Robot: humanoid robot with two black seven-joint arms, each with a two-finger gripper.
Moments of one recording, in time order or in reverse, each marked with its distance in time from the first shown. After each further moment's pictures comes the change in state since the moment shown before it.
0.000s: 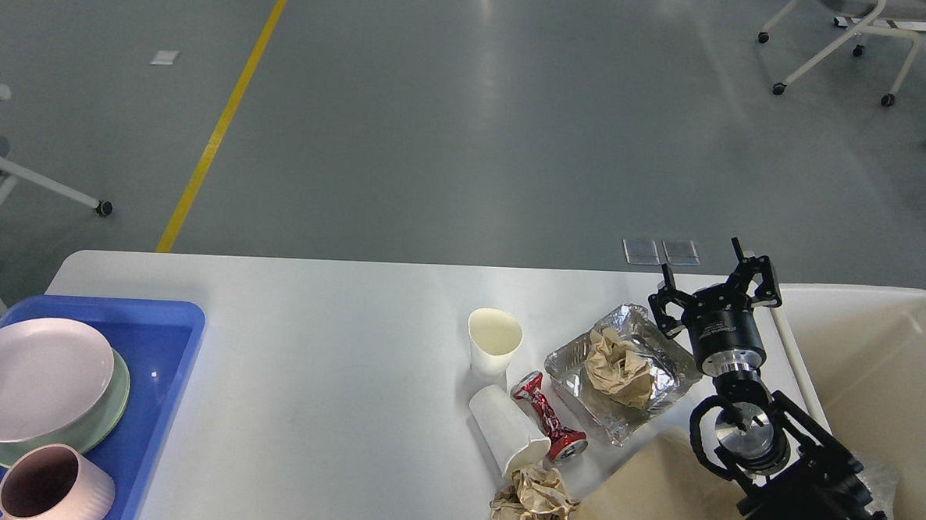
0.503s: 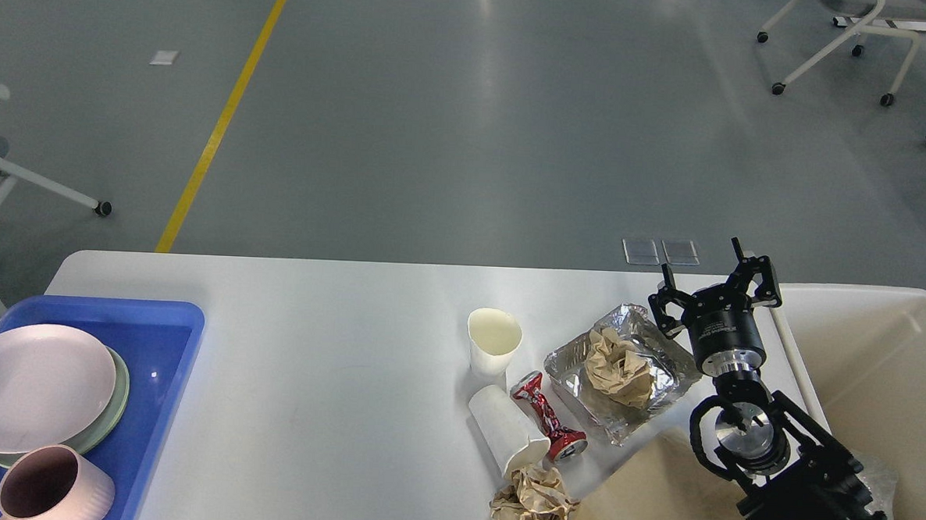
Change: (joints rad) left arm 0.000 0.001 0.002 -0.005 0.002 0.041 0.002; right arm 0.000 0.000 0.000 0.000 0.000 0.000 0.000
